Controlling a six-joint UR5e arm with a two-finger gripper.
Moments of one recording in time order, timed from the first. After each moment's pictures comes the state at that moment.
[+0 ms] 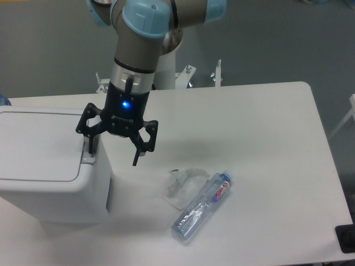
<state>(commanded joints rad) 2.28 -1.70 -1.65 -0.88 1.13 0.30</state>
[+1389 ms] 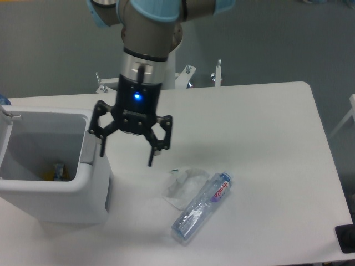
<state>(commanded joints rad) 2.37 -1.77 -1.52 -0.84 1.17 0.35</state>
